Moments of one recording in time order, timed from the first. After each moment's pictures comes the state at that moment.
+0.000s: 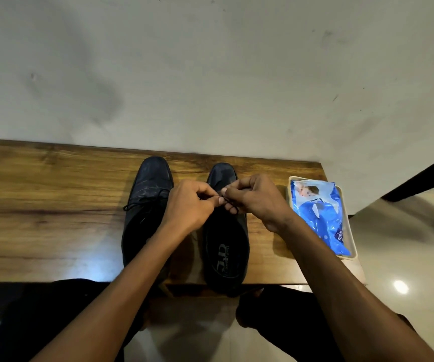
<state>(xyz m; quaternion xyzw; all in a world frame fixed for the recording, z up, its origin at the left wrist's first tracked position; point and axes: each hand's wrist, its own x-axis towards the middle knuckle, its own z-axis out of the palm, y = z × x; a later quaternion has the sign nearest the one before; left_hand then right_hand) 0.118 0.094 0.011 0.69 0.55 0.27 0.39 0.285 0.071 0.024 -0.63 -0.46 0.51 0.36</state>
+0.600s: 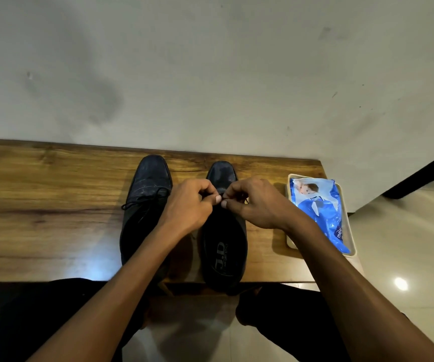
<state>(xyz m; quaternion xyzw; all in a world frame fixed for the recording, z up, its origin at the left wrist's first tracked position) 0.118 0.093 0.017 0.72 0.53 0.23 0.37 0.293 0.067 0.034 -0.62 -0.72 0.27 0.15</state>
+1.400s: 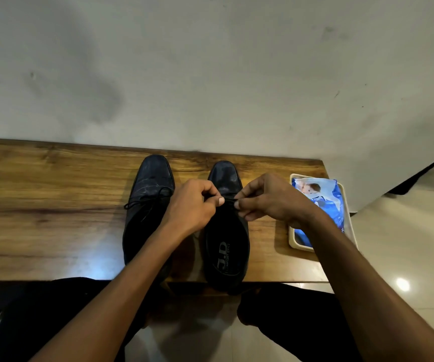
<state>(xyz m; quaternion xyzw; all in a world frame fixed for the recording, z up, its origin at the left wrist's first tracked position) 0.119 0.091 0.018 0.73 0.53 0.23 0.37 0.309 0.065 0.043 -0.65 -0.53 0.50 0.23</state>
